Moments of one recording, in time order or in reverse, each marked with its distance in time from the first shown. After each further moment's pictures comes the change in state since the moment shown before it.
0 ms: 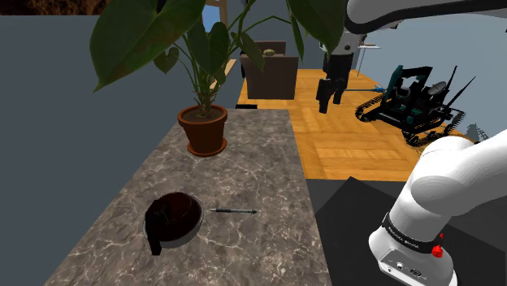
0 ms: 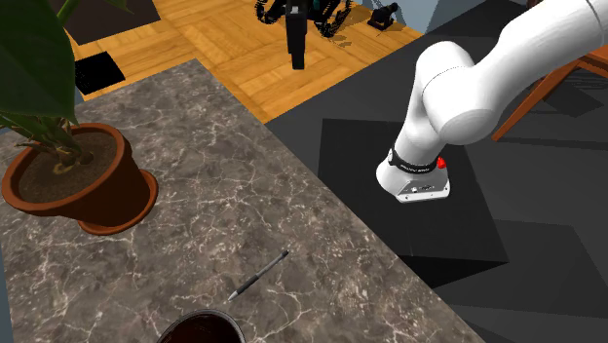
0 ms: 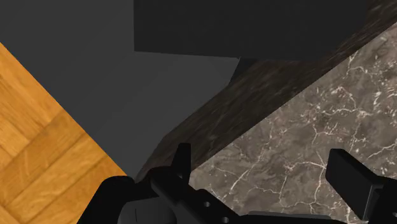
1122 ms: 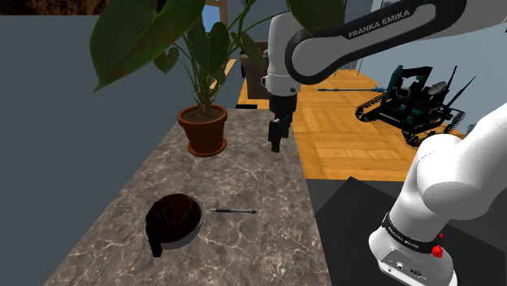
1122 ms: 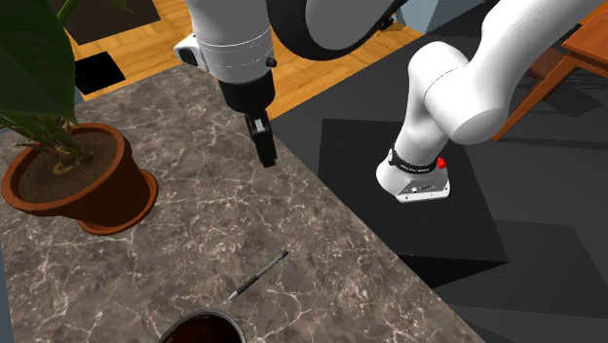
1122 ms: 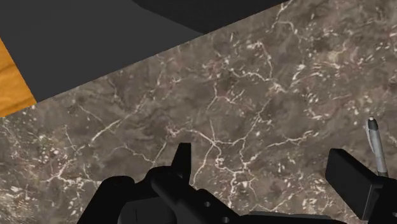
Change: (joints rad) arm 0.207 0.291 0.168 -0.012 0.140 0.310 -0.029
